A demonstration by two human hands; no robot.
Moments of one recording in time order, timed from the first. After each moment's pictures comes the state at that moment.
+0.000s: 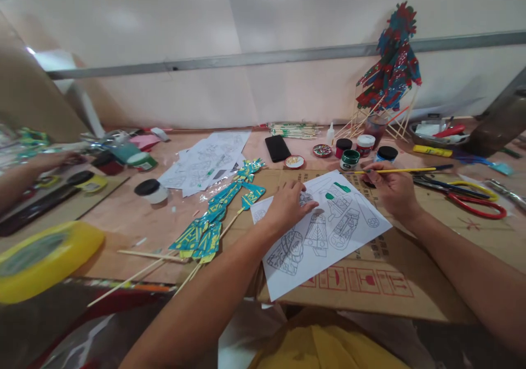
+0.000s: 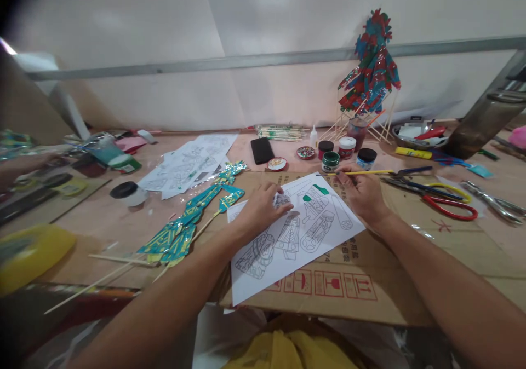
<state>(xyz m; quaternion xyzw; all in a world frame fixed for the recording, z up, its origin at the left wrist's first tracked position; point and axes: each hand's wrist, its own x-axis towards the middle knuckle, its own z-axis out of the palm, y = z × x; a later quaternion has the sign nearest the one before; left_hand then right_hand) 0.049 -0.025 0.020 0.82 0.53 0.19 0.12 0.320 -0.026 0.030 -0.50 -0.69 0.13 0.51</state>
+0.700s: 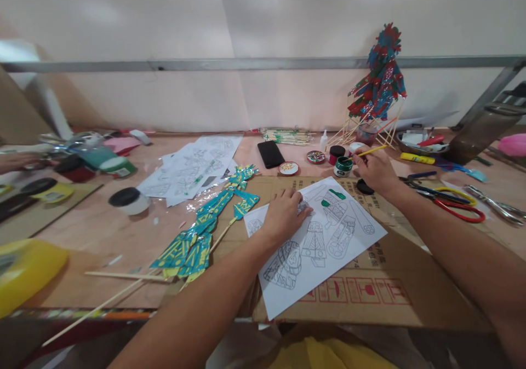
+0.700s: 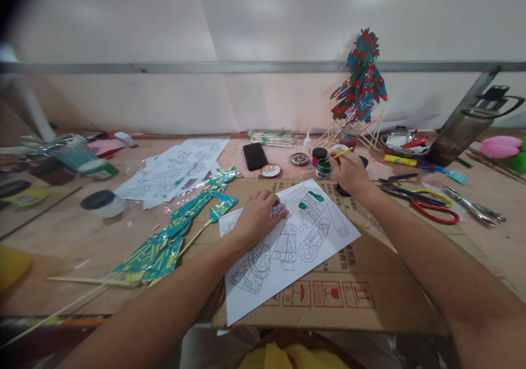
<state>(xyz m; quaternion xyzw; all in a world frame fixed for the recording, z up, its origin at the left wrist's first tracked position) 0.051 -0.023 0.013 0.84 0.52 0.15 0.06 0.323 0.041 0.056 -0.54 -0.75 -0.10 0.35</state>
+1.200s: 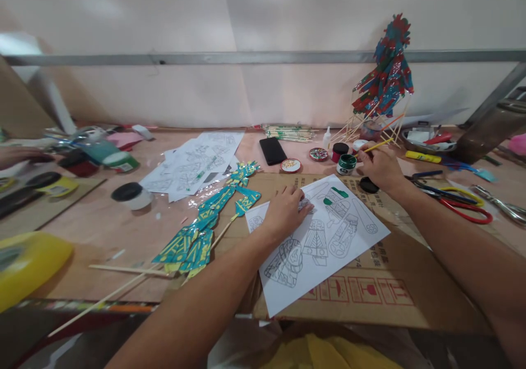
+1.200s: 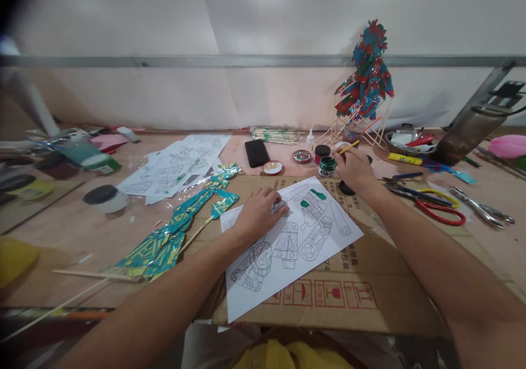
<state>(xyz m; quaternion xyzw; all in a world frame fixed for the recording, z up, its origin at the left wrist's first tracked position) 0.049 -0.022 0.018 0.83 0.52 0.15 0.09 0.330 0.049 0.052 -0.57 -0.73 -0.10 0.35</state>
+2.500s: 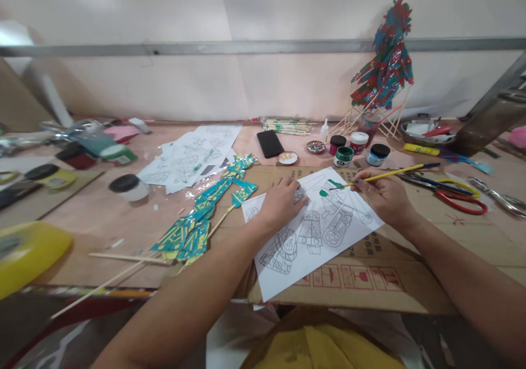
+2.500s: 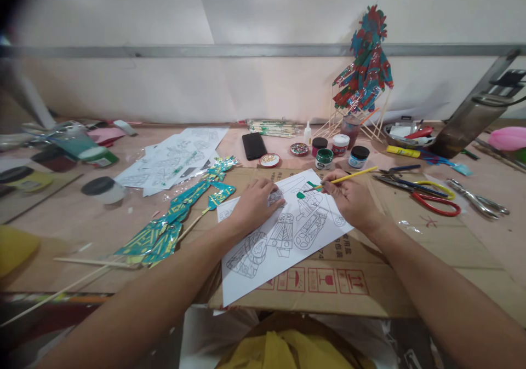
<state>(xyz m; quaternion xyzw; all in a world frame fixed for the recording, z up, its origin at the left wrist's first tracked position) 0.050 -0.020 0.012 0.84 0.52 0.15 0.07 0.304 -0.052 0.048 -0.51 -0.74 0.12 0.42</state>
